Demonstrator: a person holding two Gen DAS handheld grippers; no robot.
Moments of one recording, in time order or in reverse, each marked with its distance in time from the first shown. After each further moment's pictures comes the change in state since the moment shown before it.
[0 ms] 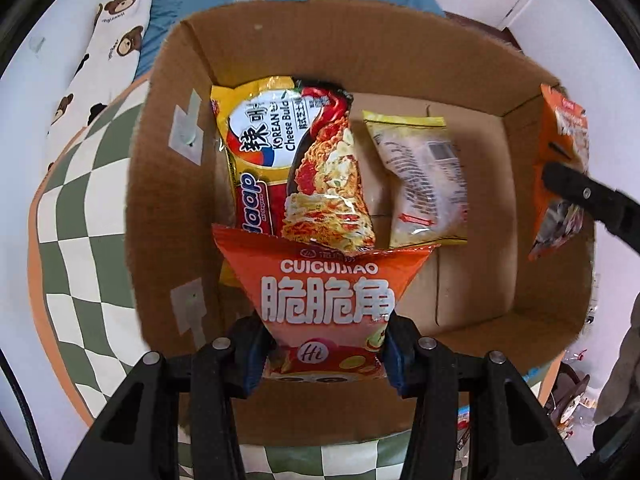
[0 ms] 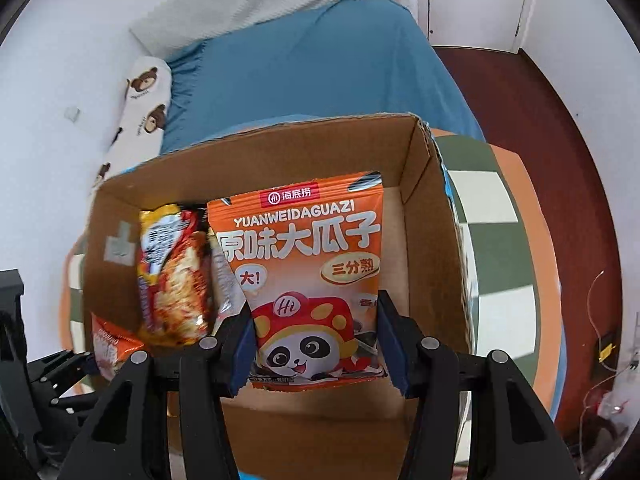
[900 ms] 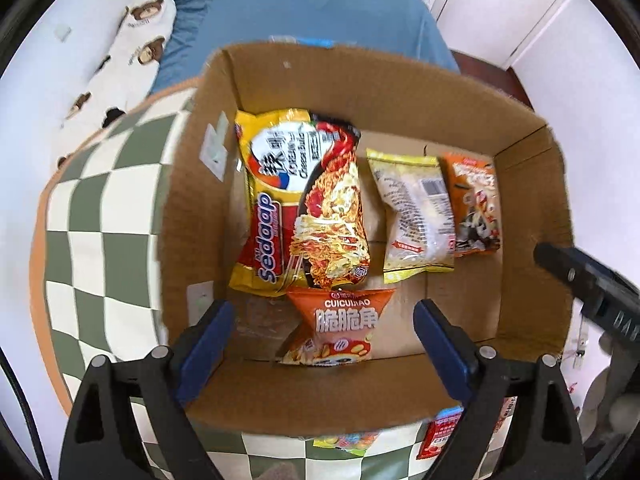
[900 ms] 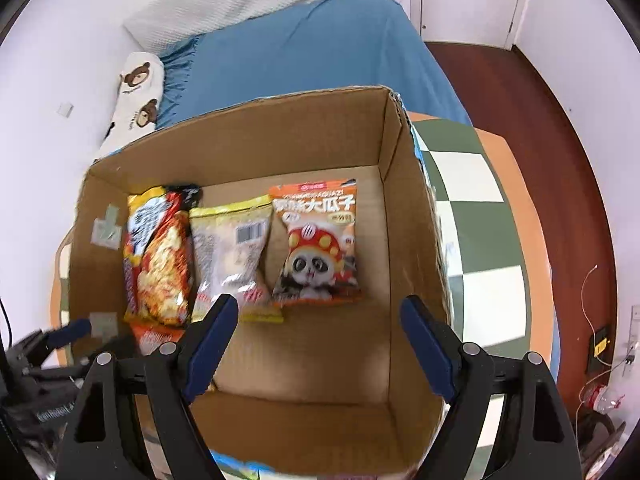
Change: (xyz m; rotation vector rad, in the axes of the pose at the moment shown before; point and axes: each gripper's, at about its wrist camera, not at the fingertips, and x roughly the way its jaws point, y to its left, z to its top) left arm -0.041 0.018 -0.023 -0.072 -0.154 -0.015; right arm -0.008 -0.014 -0.033 -0.002 -0.004 -0.016
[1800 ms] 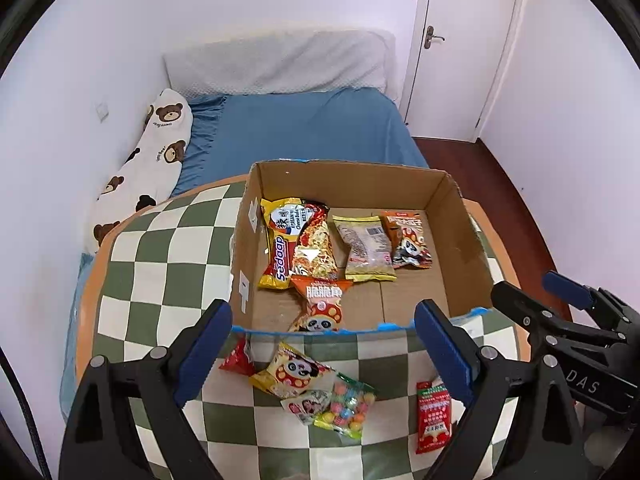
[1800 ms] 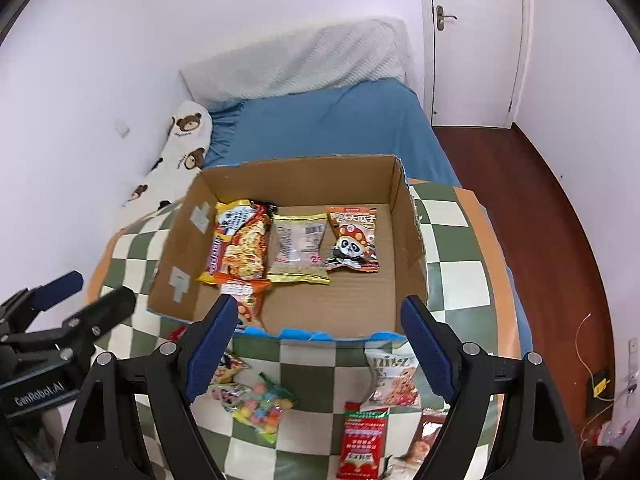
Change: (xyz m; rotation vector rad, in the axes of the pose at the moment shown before) left arm -0.145 -0.022 -0.120 0.072 -0.409 0.007; right arm -0.153 0.042 -0.131 -0.096 -0.321 0.029
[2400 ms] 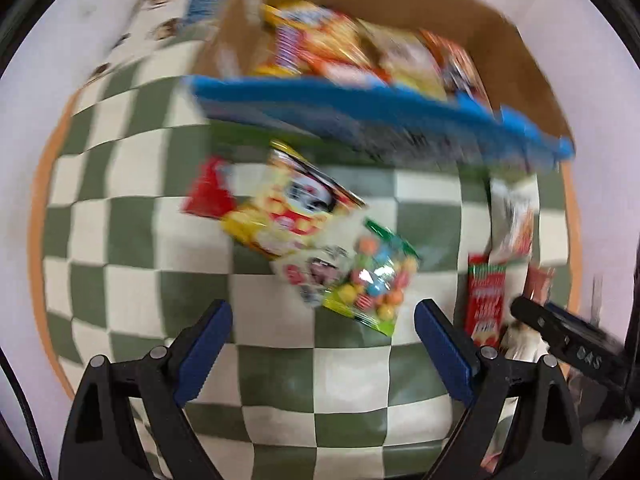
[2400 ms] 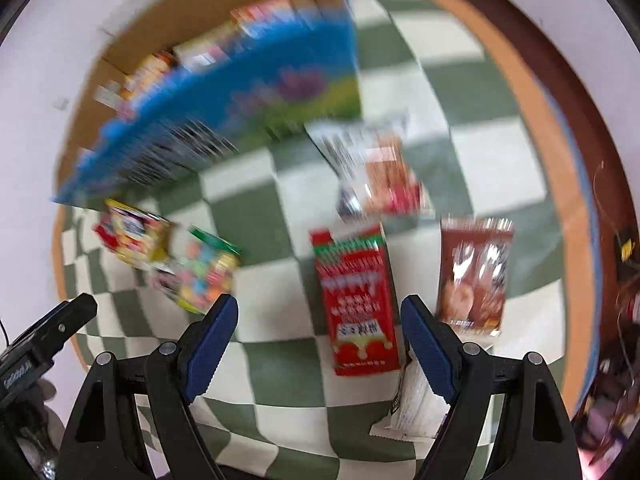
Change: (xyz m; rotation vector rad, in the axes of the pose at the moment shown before) left arm 0.116 0.009 -0.128 -0.010 0.430 0.005; right arm 0.101 -0.072 -0.162 0.291 0.451 0.002
